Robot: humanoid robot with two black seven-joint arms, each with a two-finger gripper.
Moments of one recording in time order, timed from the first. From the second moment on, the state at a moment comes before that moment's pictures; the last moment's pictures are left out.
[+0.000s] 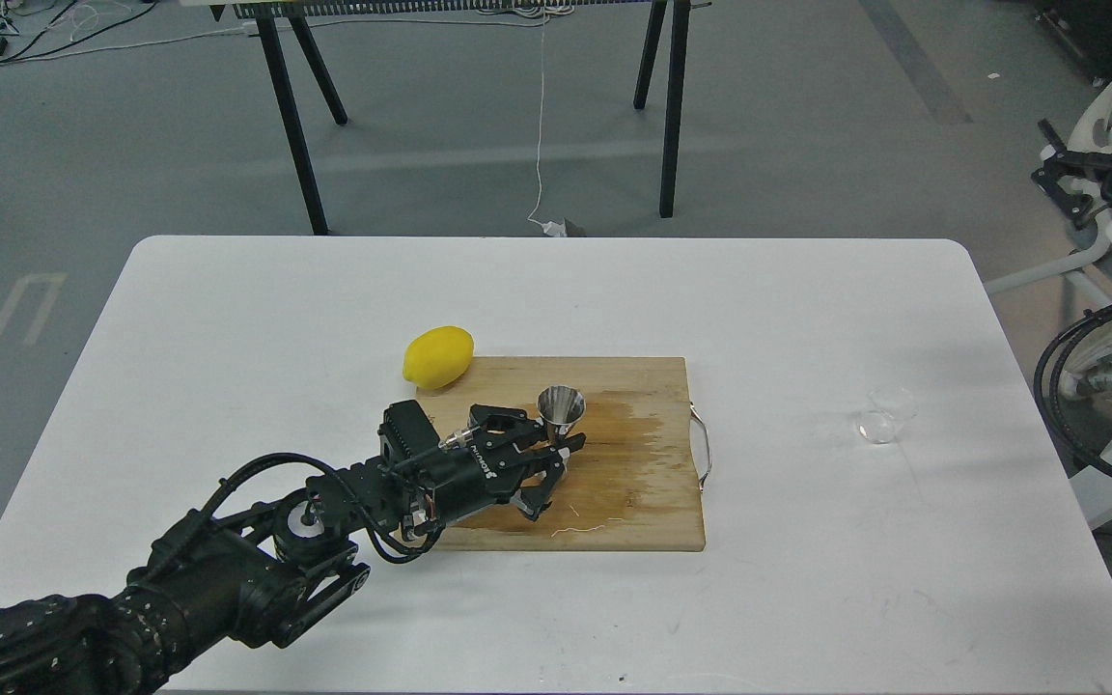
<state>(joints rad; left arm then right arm) -0.63 -0.04 -0.28 -0.51 2.16 0.49 -0.49 0.47 -0.65 1.31 0.78 0.25 0.49 -0.14</state>
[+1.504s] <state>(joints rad) -0.56 0.13 -0.29 -0.57 2.16 0.49 -0.49 0.46 -0.64 1.33 0.78 0.25 0.49 -0.14</state>
